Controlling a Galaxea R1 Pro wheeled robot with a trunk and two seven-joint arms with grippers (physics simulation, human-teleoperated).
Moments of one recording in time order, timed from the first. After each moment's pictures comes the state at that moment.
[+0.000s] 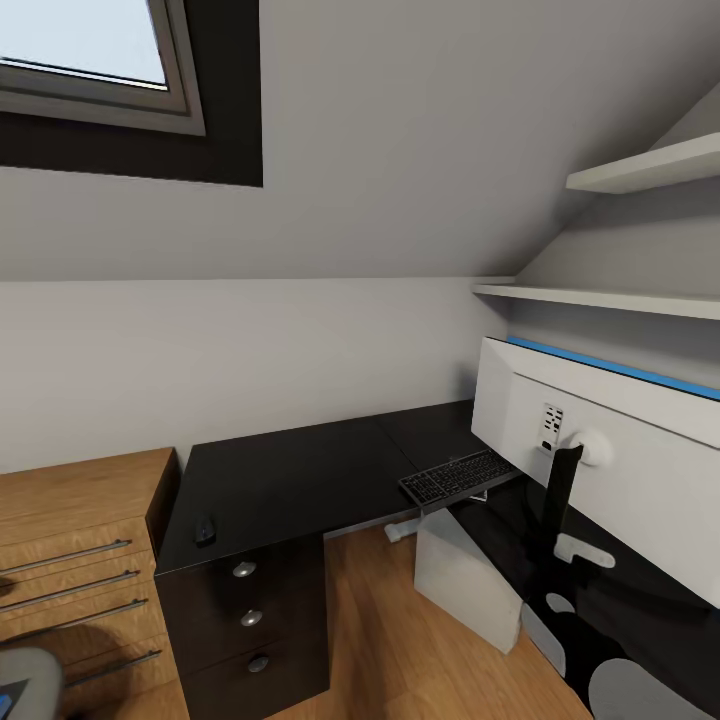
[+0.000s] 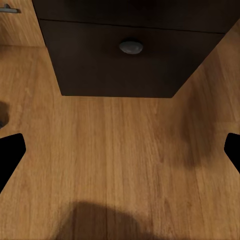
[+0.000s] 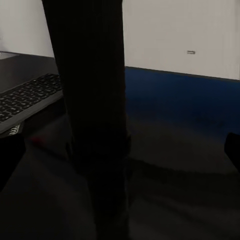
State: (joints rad) left arm -0.15 0.05 -0.32 -0.38 0.60 -0.28 0.11; right arm -0.61 -0.15 0.26 -0.39 -0.44 -0.46 -0.52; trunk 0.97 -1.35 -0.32
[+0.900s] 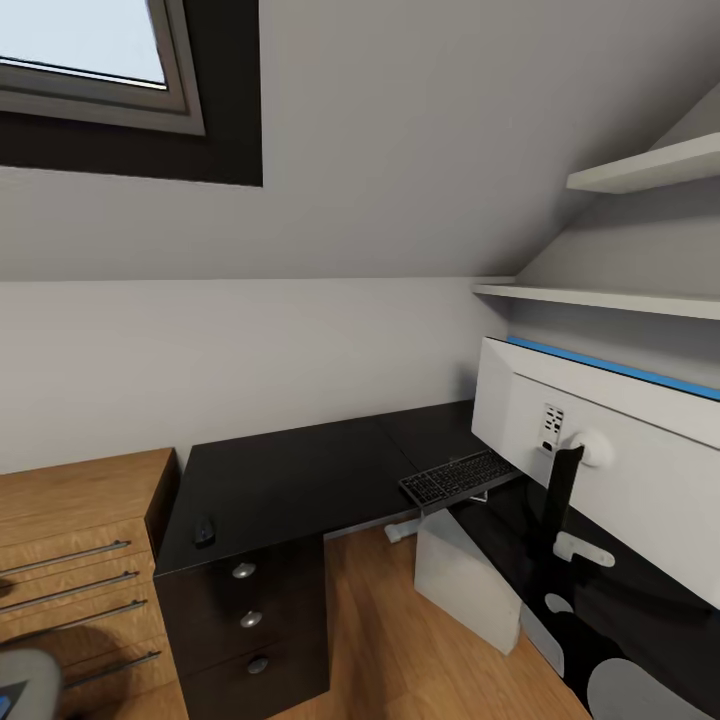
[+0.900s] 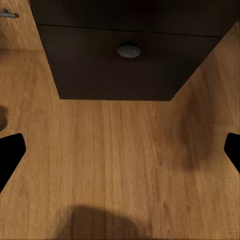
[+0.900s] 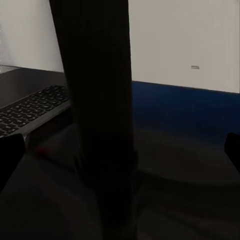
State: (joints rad) left arm -0.15 0.05 -0.32 -0.38 0.60 -0.29 0.11; right arm -0.61 -0.15 0.26 -0.39 -0.44 -0.51 -0.52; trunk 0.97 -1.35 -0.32
